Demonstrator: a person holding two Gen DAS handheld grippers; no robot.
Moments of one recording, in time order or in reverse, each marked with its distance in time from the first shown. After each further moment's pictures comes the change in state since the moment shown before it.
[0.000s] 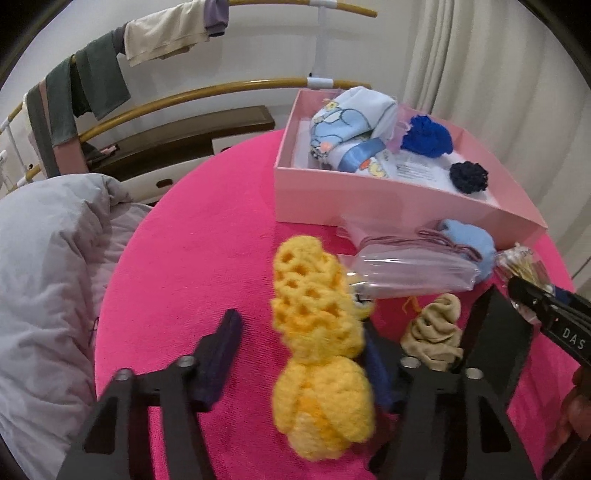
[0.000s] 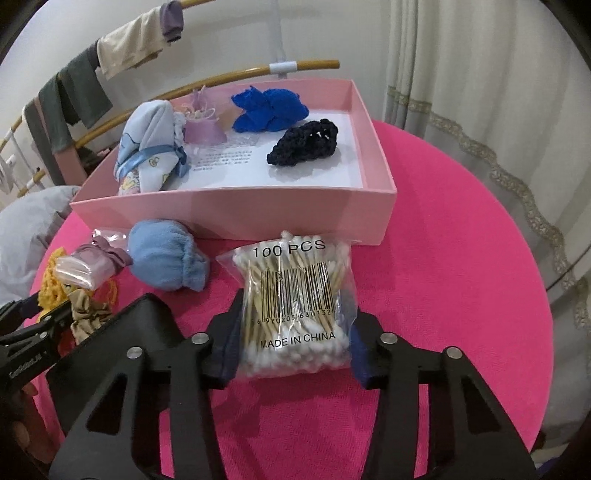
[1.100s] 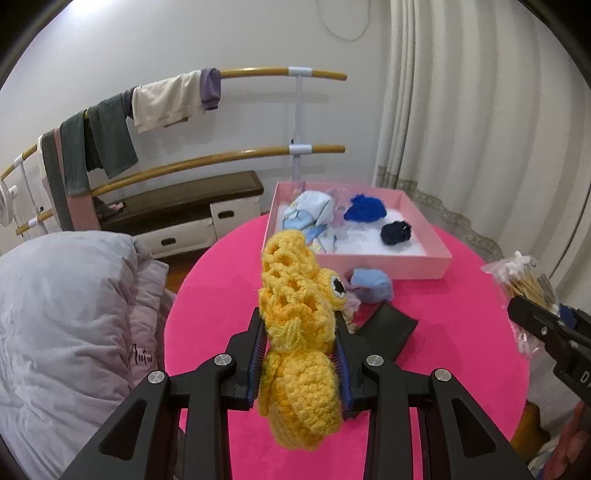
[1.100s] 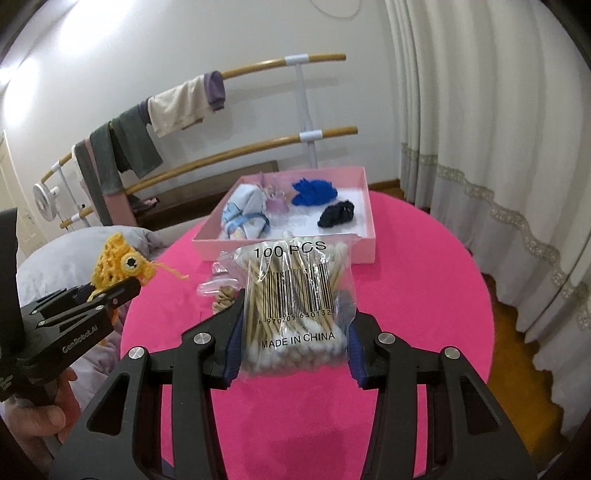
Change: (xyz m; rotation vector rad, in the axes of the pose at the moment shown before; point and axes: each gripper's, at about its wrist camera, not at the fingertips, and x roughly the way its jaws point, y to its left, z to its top) left arm -0.221 -0.027 -0.062 0.044 -0.244 -0.017; right arm -0.176 0.018 -0.041 -0.004 -0.249 0.114
